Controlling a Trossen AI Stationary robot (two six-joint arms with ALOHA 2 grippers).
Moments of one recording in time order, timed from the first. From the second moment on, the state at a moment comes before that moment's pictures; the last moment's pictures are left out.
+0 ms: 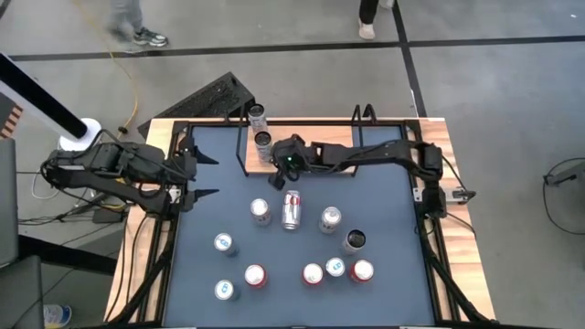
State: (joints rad) left arm -0.14 0.77 1.14 -0.85 -0.30 0.01; right arm -0.17 1.97 1.53 -0.21 0.23 0.16
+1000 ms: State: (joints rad) left arm -0.14 0.78 1.14 -0.85 -0.30 0.09; right arm -0.26 2.02 1.54 -0.14 0.15 0.15
